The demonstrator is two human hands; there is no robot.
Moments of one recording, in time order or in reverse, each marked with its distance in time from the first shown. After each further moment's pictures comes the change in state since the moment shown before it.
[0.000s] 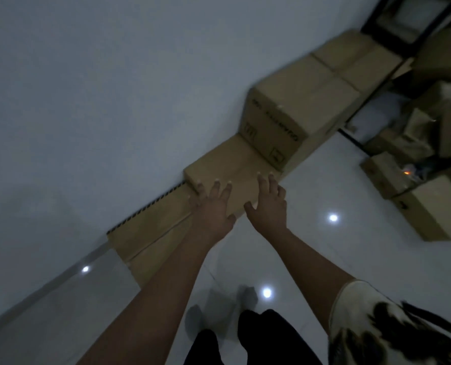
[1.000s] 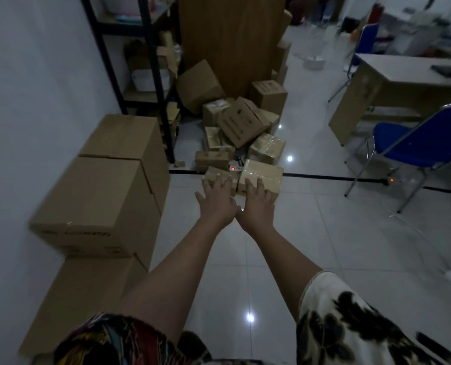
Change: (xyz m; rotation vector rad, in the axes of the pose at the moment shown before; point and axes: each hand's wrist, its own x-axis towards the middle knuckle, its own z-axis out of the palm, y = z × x) left_hand 0.001 0.523 0.007 0.160 -0.055 0.737; right_hand -0.086 0.323 -0.311 0.063 0.476 0.688
